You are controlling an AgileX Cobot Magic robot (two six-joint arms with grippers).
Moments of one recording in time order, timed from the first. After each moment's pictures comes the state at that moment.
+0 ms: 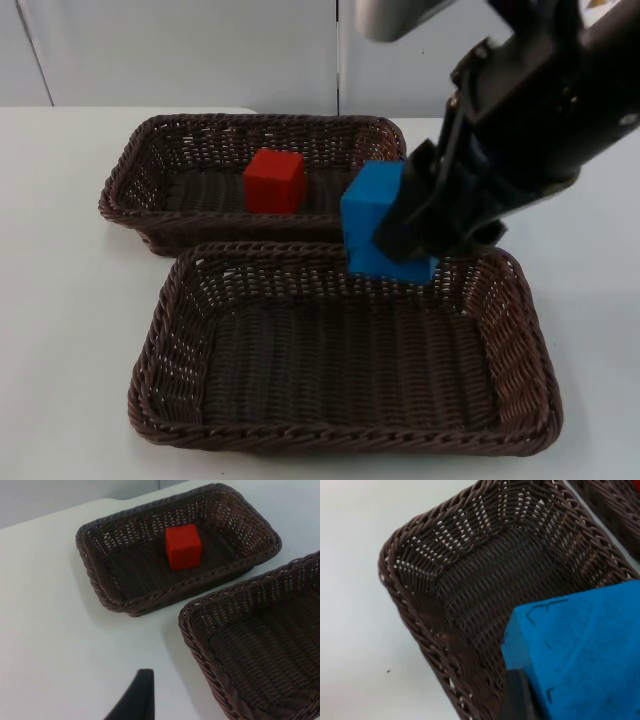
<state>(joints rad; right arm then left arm) 0.79 1.57 -1.07 0.16 0.56 -0.33 -0.30 0.63 -0.61 -0.16 0.67 0.20</state>
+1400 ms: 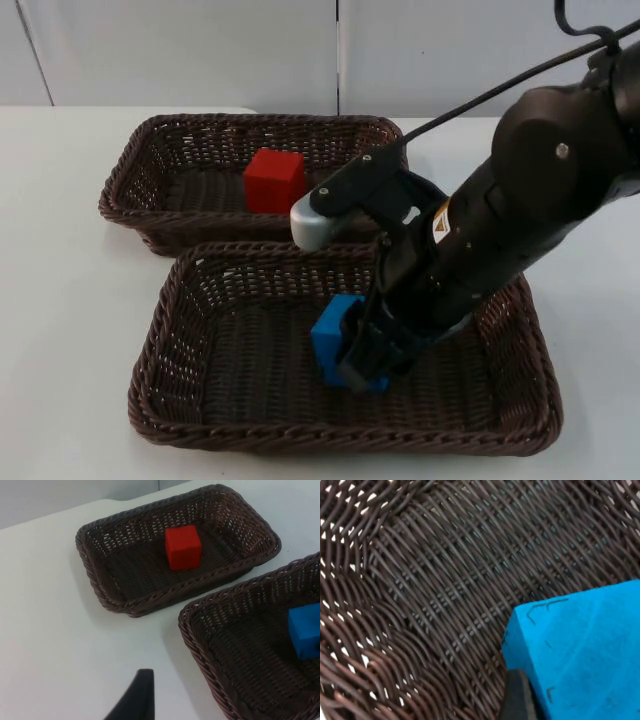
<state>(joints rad) 0.79 1.96 -1.07 0.17 0.28 -0.33 -0.30 0.63 -0.61 -0.16 0.67 0.20</state>
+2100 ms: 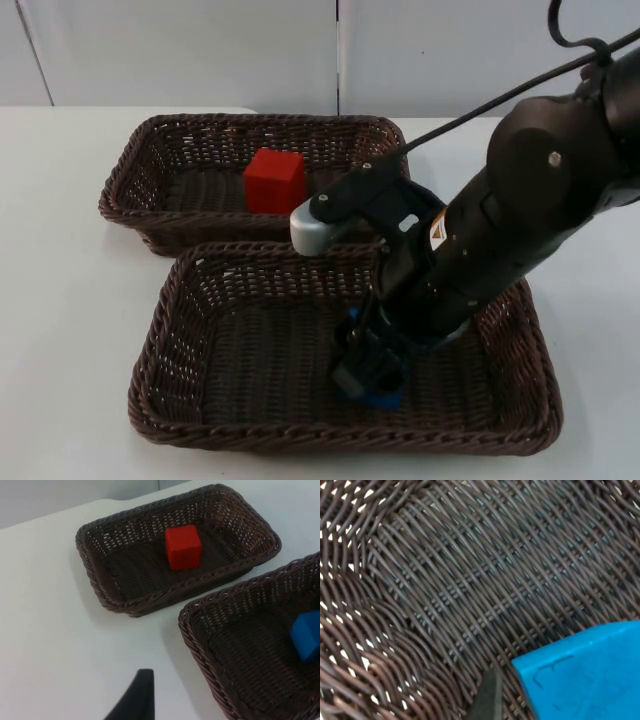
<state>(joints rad) 0.79 1.97 -1.07 0.19 0.28 -0.33 -0.30 0.63 -0.61 -0.16 0.67 0.20</state>
